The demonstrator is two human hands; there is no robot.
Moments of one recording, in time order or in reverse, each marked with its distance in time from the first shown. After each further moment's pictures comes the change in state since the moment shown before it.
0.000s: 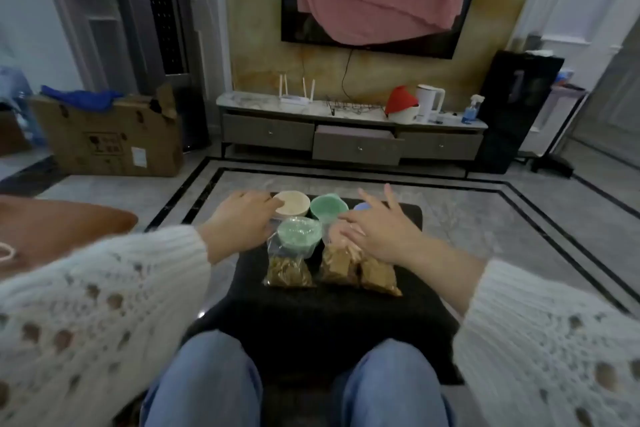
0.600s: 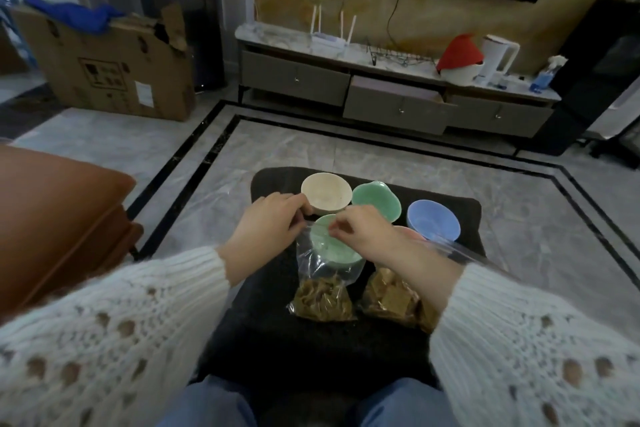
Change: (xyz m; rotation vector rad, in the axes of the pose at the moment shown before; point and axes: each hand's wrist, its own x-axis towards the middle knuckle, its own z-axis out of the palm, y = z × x) left_hand 0.088 -0.070 0.130 -0.440 0.117 -0.155; right_hand 0.190 -0.026 0.118 0.426 -0.185 0.059
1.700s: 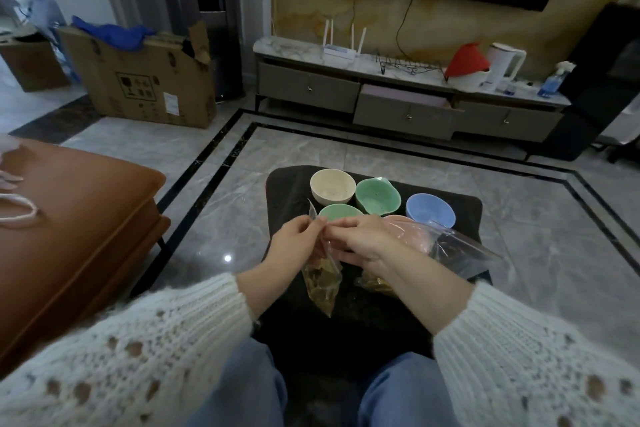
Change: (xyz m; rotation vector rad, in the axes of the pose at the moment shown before) left_hand -0.073 0.082 -0.012 -0.957 0.007 -0.641; right_hand -0.084 -0.063 -0.013 1.302 -0.092 0.485
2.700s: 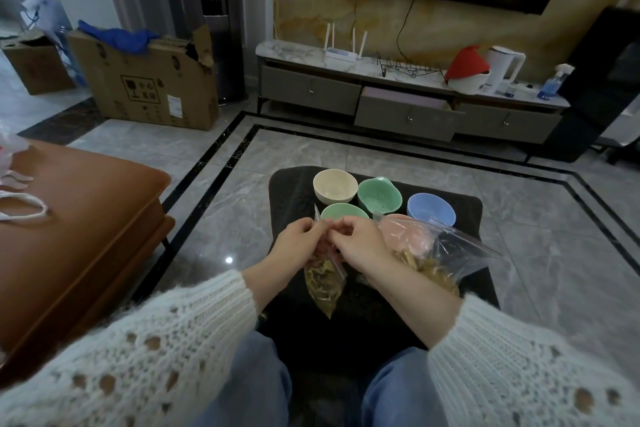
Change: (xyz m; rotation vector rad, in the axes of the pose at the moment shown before) left_hand -0.004 -0.002 -0.006 0.013 -0.071 -0.017; right_hand 0.000 0.022 0.011 -0.457 0.207 -0.292
